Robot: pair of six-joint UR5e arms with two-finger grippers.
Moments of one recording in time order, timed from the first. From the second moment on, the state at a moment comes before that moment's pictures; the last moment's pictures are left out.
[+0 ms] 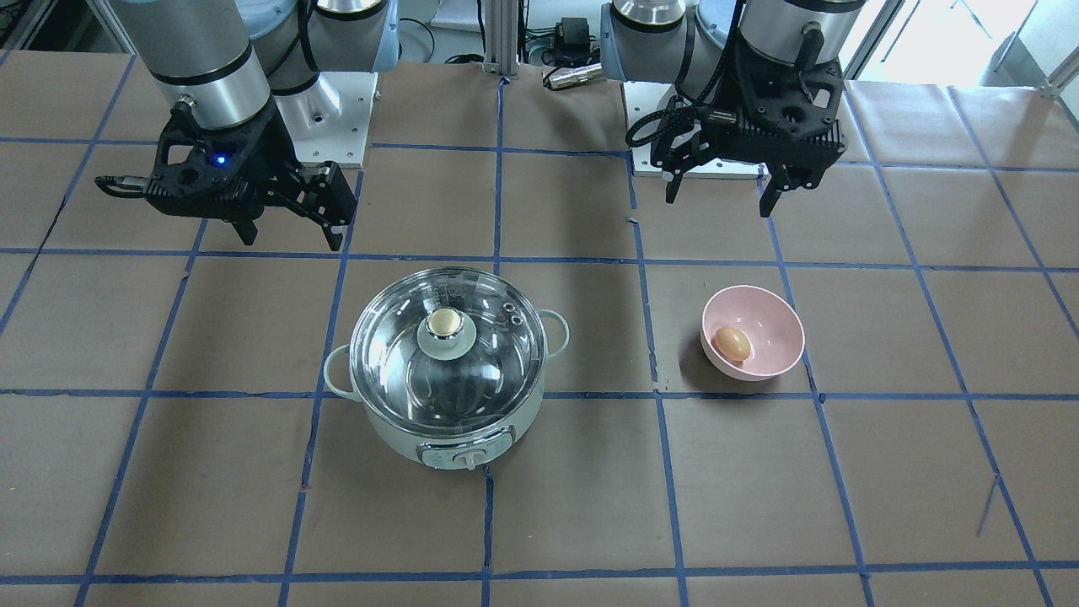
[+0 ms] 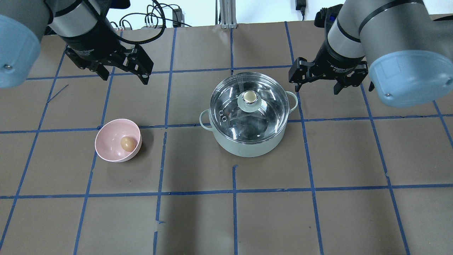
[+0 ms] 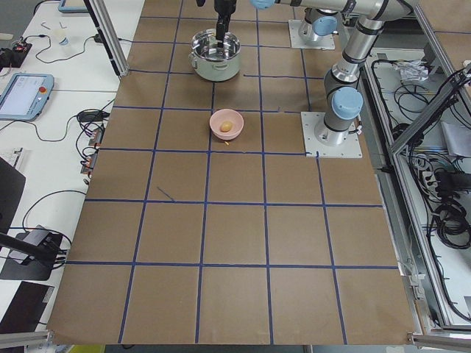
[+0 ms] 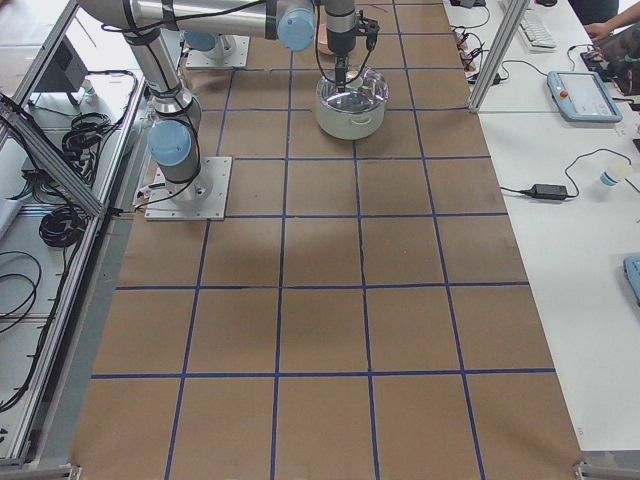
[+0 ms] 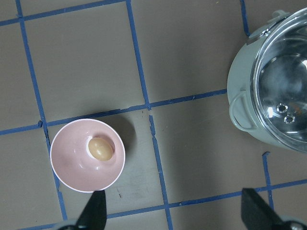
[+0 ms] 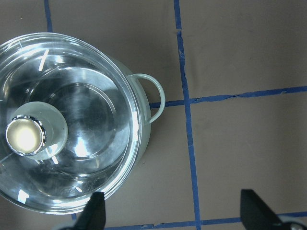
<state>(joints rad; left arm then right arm) -1.62 -1.55 -1.53 -1.56 1.57 0.12 1.61 -1.60 1.72 -1.79 -1.53 0.14</state>
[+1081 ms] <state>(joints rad) -1.62 -1.55 -1.53 -1.56 1.57 0.12 1.62 -1.60 1.71 -1.78 -1.53 0.14</state>
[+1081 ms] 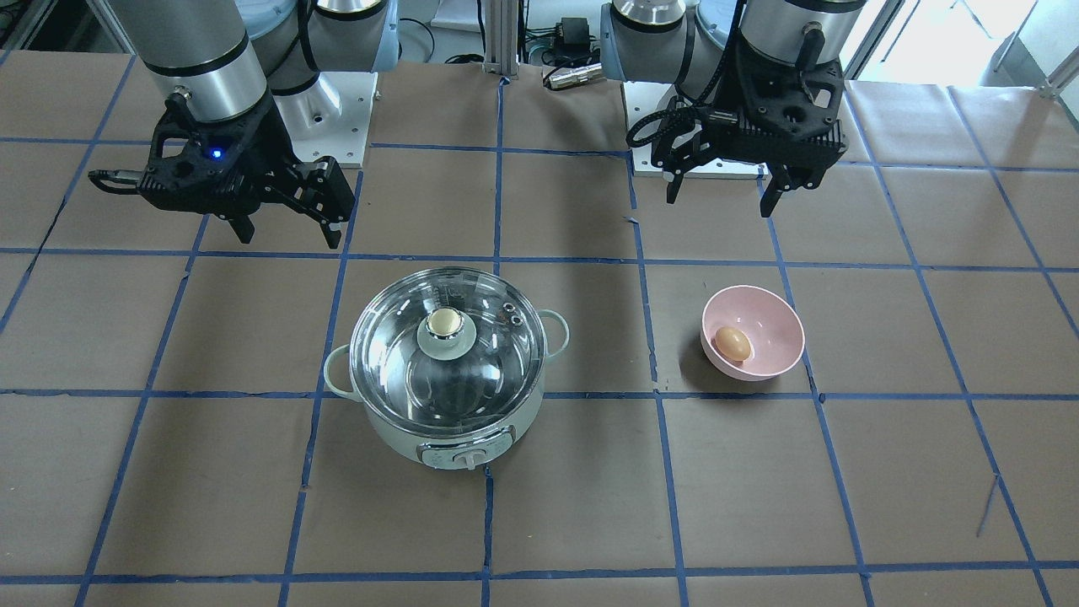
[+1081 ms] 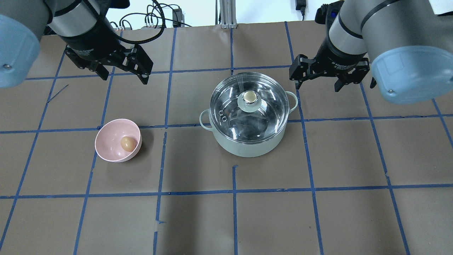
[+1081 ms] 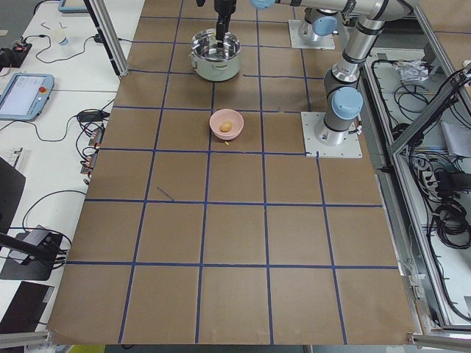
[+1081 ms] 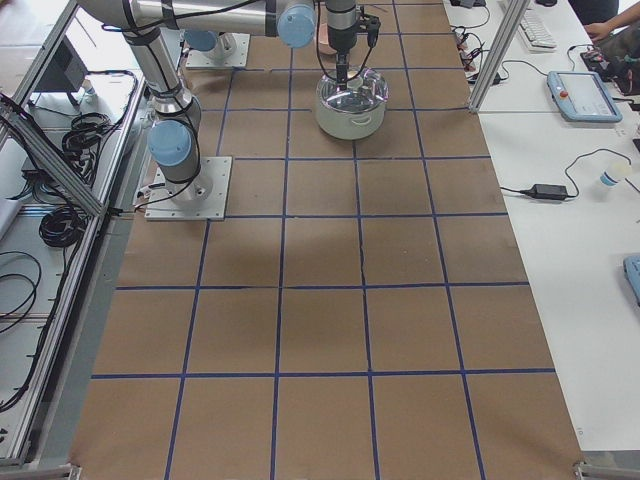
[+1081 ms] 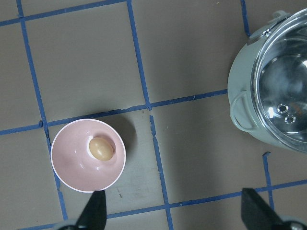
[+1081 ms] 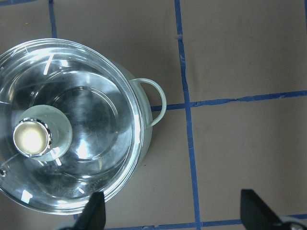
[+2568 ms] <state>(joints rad) -1.62 -1.54 -1.53 -1.61 1.58 0.12 1.63 -1.58 1.70 -1.84 -1.52 0.17</state>
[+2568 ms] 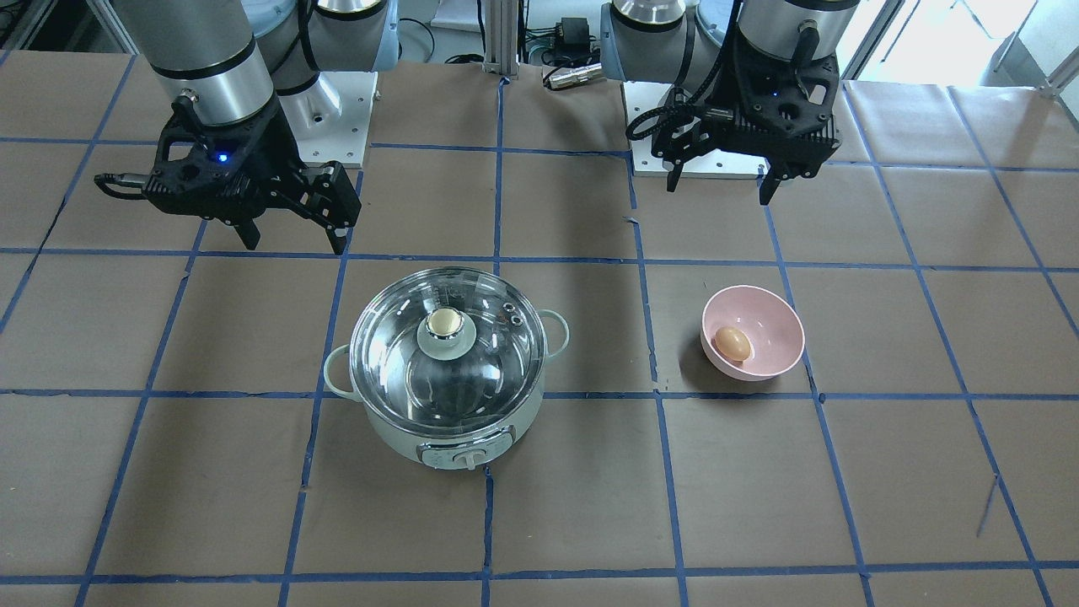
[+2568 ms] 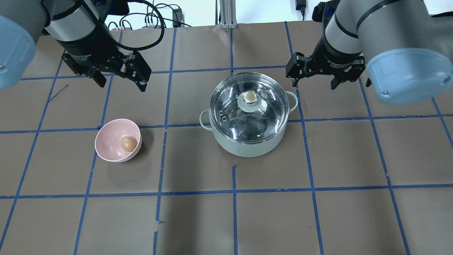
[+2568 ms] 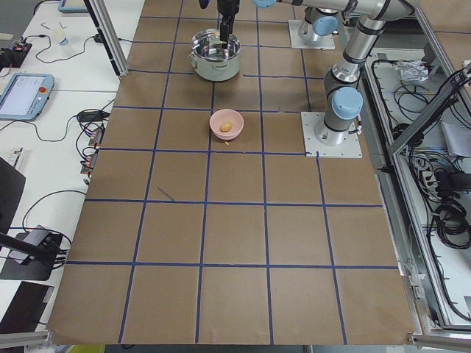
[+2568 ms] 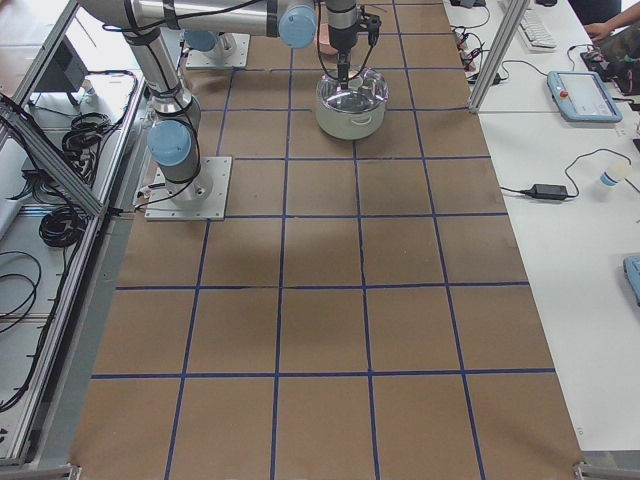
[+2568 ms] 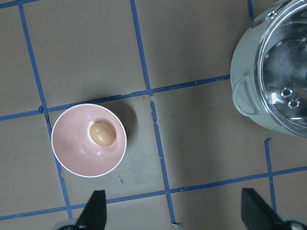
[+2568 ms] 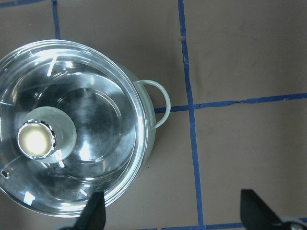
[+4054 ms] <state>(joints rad) -1.61 -1.54 -1.53 -1.61 1.58 0.12 1.86 -1.31 1.66 -2.11 -1.53 0.35</state>
